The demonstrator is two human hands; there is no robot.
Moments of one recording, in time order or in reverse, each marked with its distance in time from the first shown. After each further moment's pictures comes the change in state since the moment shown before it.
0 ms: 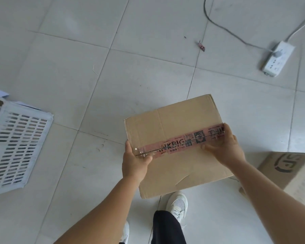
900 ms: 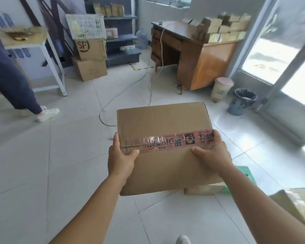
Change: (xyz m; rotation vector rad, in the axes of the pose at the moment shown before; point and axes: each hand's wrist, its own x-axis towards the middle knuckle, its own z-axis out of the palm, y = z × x) left_hand -0.330 0.177 -0.183 0.028 -0.317 0.942; right_hand -0.447 -0.009 -0.213 0.581 0.804 0.182
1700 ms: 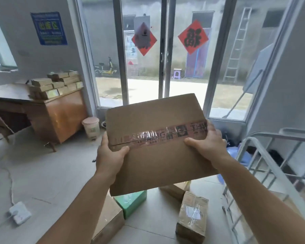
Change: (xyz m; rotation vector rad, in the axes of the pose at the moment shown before) left_hand -0.284 0.256 0.272 -0.184 -0.748 0.548; right_hand -0.208 0.183 -0.437 0.096 0.819 0.286
